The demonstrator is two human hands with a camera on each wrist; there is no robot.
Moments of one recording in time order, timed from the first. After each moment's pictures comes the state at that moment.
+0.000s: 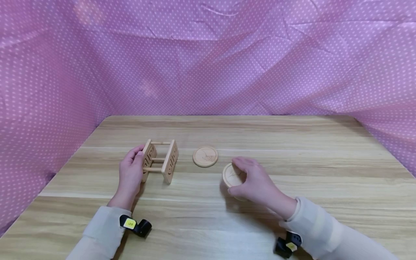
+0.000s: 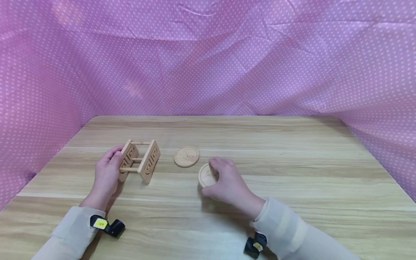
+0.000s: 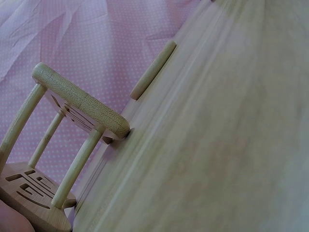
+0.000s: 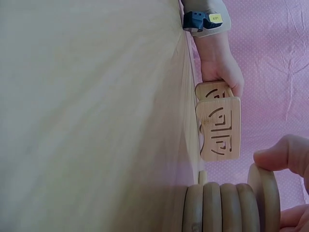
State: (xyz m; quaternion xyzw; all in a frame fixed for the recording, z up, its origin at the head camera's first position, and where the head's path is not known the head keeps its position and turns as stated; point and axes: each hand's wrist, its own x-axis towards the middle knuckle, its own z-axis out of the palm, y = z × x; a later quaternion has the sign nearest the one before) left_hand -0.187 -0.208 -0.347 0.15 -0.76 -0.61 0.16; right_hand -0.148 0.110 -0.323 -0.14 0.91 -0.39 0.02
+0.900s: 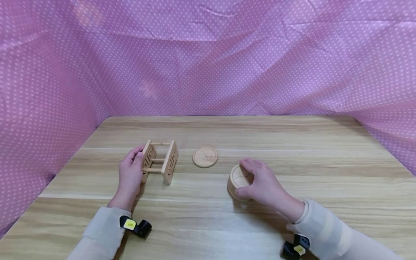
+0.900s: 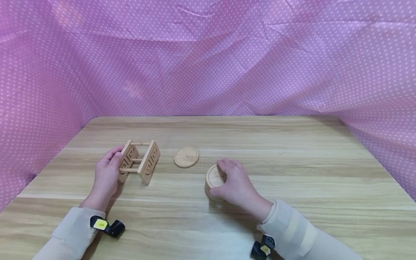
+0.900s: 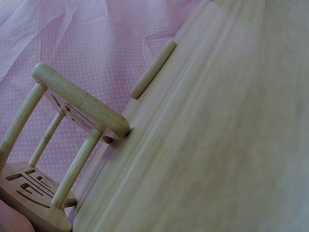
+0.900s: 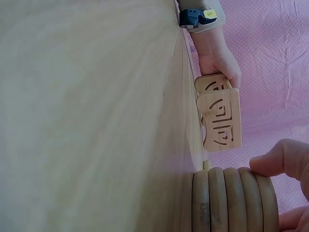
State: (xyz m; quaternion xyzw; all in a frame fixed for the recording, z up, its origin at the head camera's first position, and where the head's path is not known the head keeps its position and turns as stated) left_hand -0.184 -0.206 -0.345 0.15 -0.76 -0.61 0.16; right_hand -0.144 0.128 -0.325 -0.14 0.92 -0.36 0.00
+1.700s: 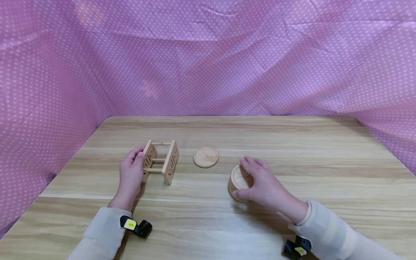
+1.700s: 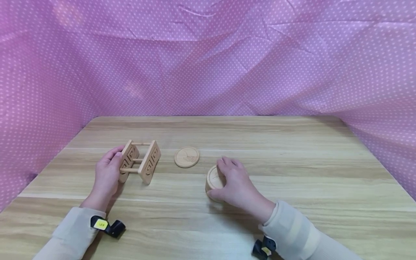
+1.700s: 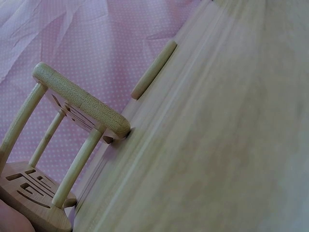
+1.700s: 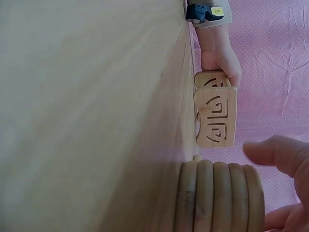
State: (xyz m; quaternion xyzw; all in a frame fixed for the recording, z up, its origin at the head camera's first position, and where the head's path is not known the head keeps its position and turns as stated) left_hand -0.182 -0.206 -0.346 0.15 -0.76 -0.61 0.15; right_hand -0.142 0.130 -0.321 -0.16 0.93 -0.33 0.02
